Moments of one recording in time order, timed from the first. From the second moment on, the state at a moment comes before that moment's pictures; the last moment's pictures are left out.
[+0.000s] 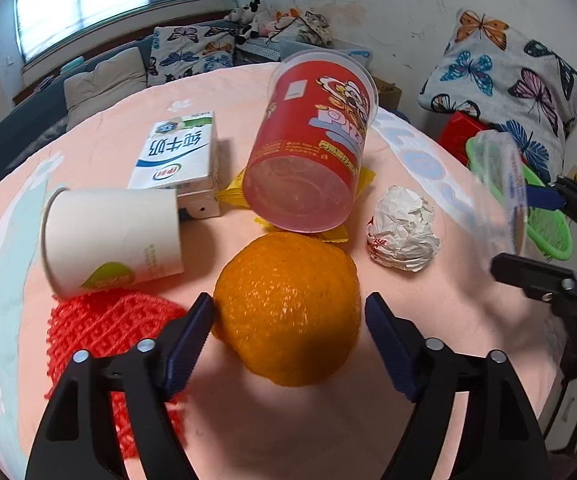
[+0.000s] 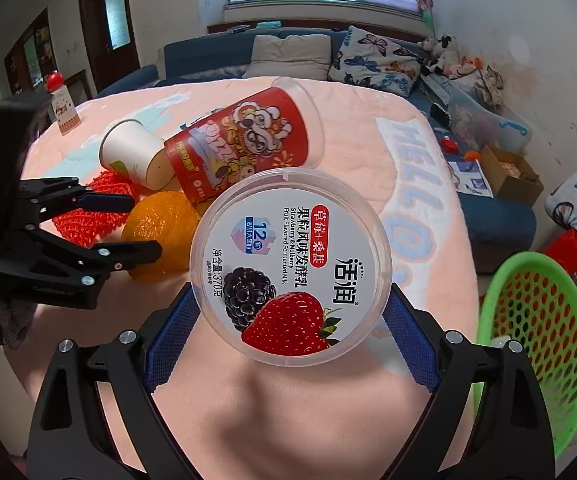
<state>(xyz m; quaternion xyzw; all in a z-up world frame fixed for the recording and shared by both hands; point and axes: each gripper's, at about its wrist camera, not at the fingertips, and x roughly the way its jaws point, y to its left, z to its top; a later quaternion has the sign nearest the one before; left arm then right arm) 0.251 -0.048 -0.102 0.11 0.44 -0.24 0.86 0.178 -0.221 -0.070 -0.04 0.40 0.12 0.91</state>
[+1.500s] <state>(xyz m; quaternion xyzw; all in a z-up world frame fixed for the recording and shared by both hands) 0.216 -0.024 -0.085 0.08 0.41 -0.25 0.87 0.156 -0.268 -0.071 0.01 0.40 0.08 0.91</state>
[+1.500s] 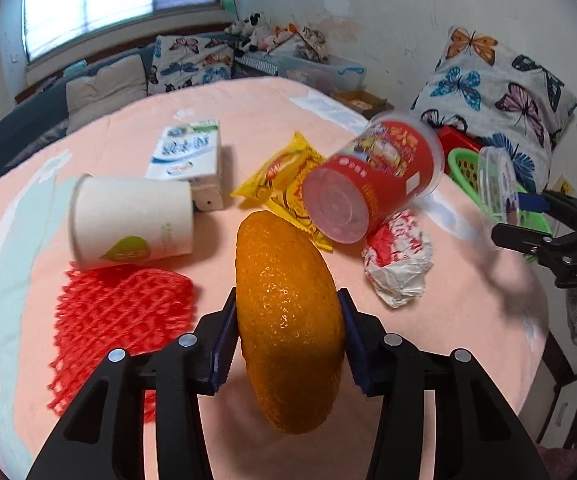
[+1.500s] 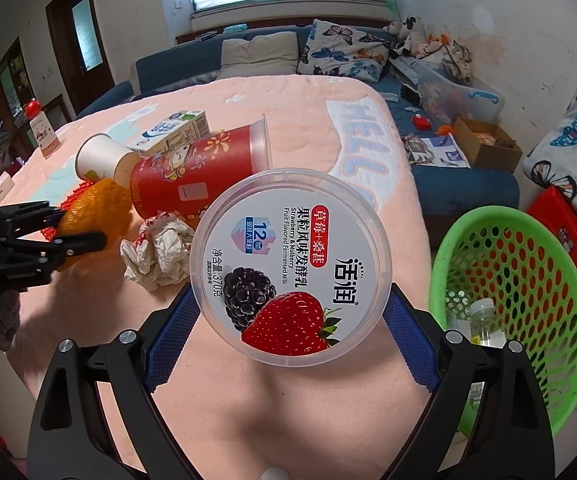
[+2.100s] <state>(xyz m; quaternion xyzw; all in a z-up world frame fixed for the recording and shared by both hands) 0.187 -0.113 -0.020 0.08 0.35 -0.35 0.86 0.130 -0.380 -0.069 0.05 0.39 -0.04 0.92</state>
